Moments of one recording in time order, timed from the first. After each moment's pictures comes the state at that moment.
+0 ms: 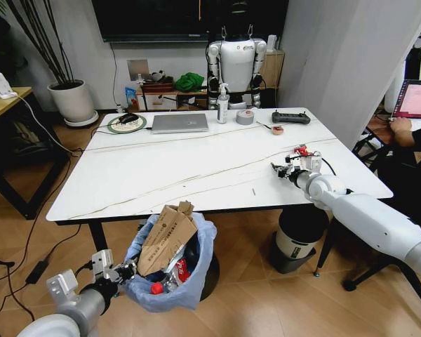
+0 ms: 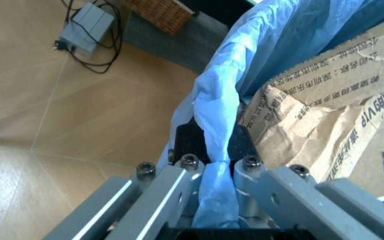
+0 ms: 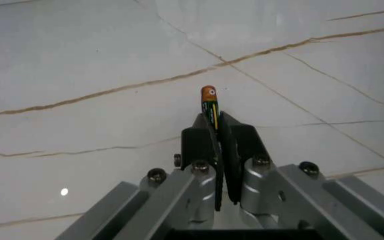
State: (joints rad) left arm 1.79 -0.91 -0.61 -2.35 -1.28 0.34 -0.45; right arm -0.20 0.82 -0.56 1.16 1.27 -0.20 0.03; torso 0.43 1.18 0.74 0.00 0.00
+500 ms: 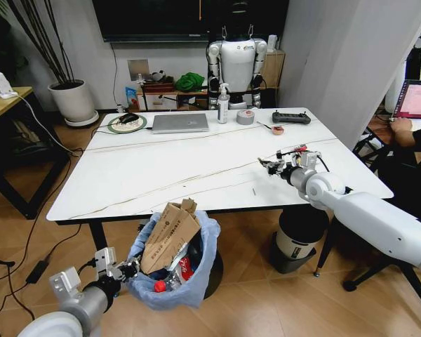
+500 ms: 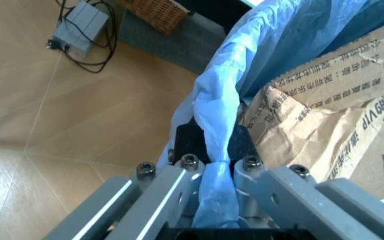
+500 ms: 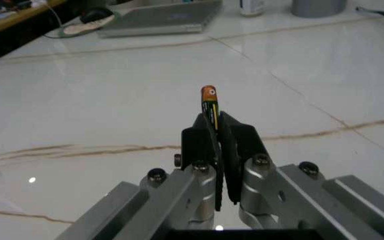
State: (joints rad) left arm 1.77 -0.90 -0.59 -2.34 -1.30 0.34 -0.46; right arm -0.18 0.73 -0.57 1.44 1.33 -0.16 -0.01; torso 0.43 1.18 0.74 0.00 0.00
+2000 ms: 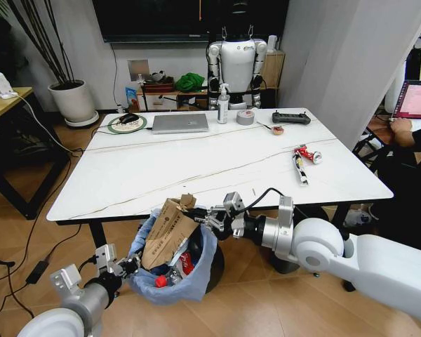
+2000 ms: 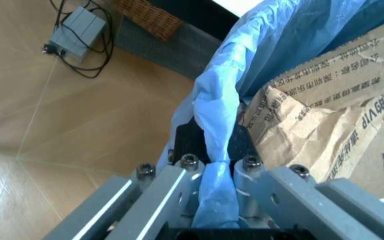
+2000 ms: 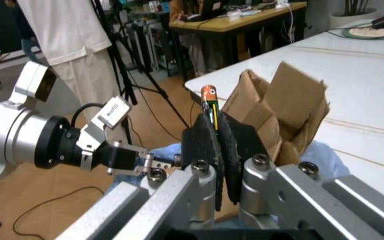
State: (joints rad) left arm 1.75 -0.92 -0.60 -2.34 -1.30 0.34 -0.45; right arm -0.35 0.58 -0.69 2.10 1.16 -0.03 -0.18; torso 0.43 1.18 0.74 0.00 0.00
